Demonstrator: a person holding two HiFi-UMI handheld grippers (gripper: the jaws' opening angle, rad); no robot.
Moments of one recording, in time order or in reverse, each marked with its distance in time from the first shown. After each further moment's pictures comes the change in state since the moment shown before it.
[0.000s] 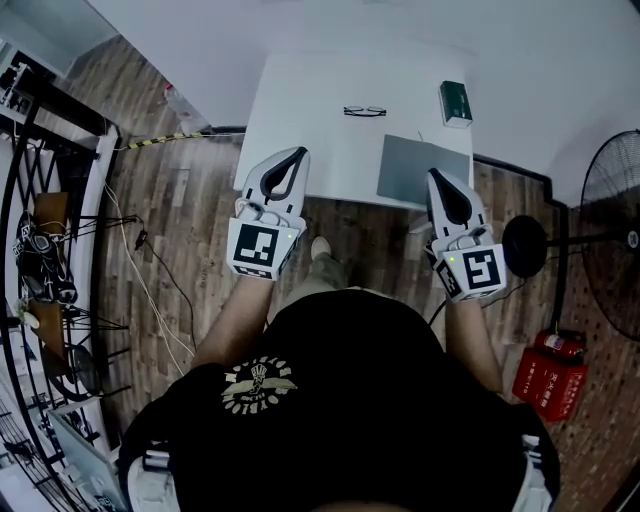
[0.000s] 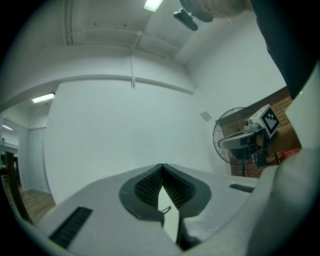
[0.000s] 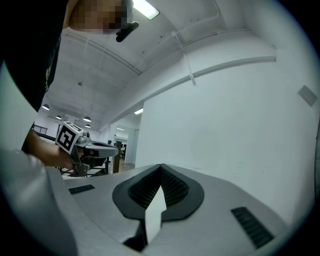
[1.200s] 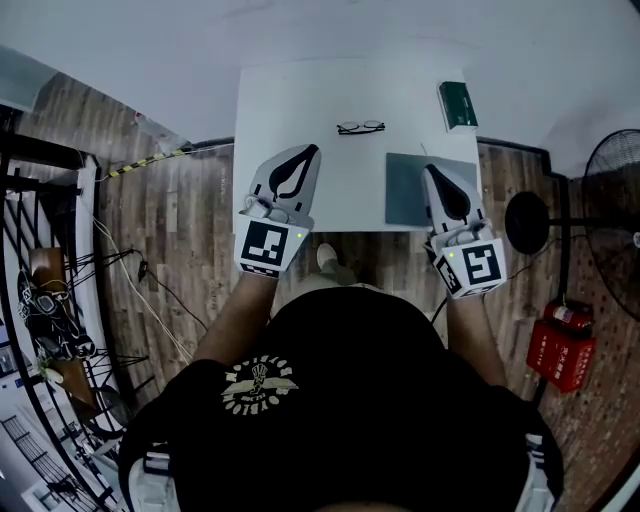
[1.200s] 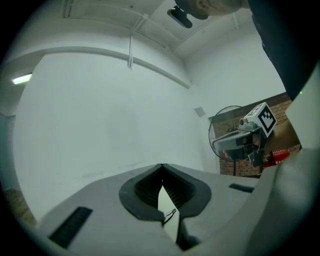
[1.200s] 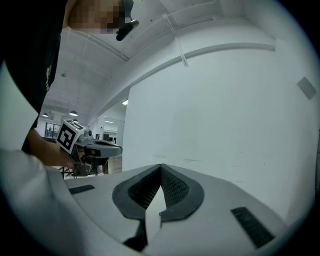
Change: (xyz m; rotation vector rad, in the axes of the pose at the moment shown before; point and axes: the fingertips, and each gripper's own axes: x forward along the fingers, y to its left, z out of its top) left arm 0.147 0.082 -0.047 -0.020 0.060 -0.195; right arm 0.141 -0.059 -0.038 0.042 0.110 -0.106
